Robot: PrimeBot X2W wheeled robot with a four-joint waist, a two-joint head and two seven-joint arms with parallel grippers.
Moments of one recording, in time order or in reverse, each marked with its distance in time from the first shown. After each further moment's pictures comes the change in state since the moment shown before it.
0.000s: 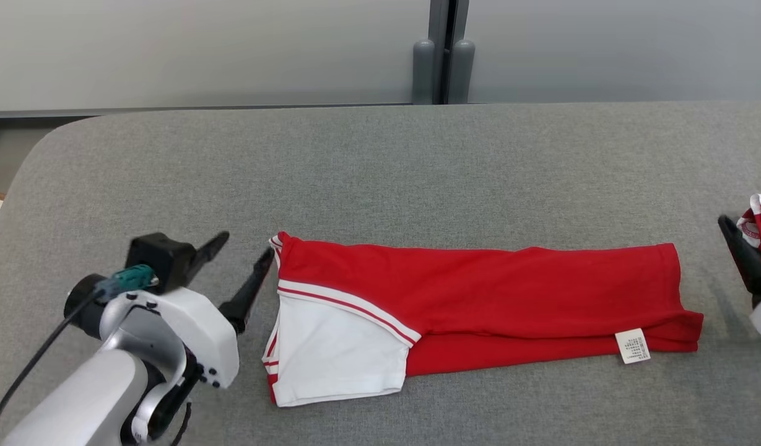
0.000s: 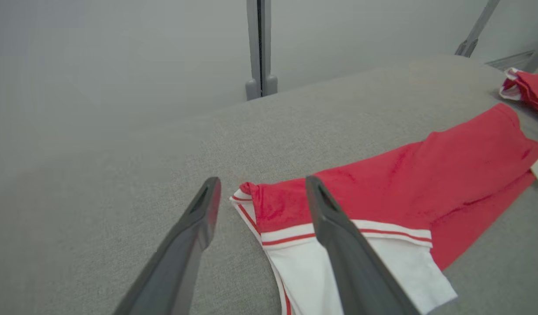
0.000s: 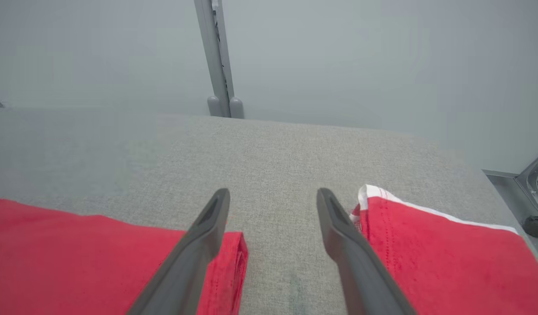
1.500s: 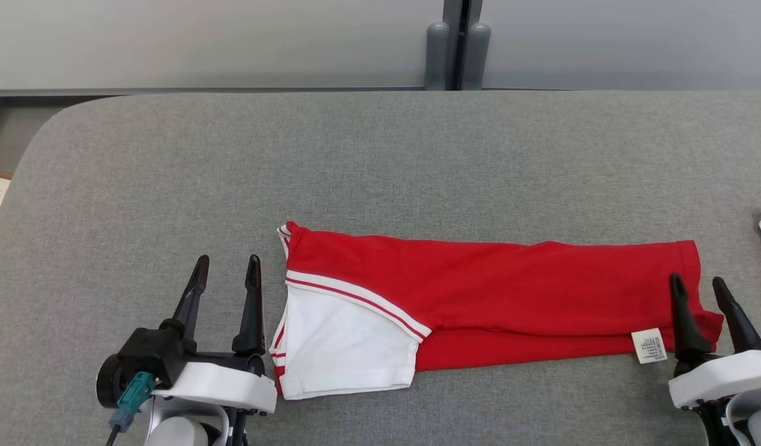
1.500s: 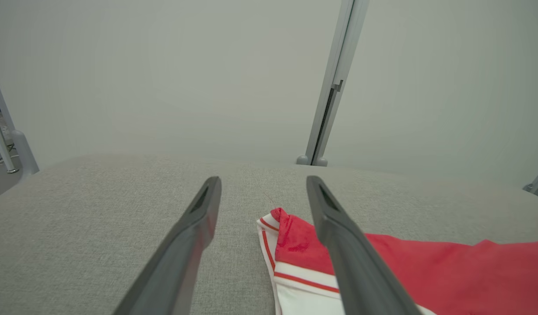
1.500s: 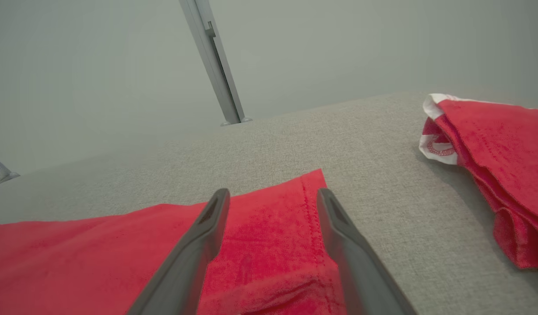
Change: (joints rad) left arm 0.298 -0.541 0.564 0.152 0.458 -0.084 -0.458; right arm 0.492 0.497 -0.907 -0.242 -0.611 0.000 -0.007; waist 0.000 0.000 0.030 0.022
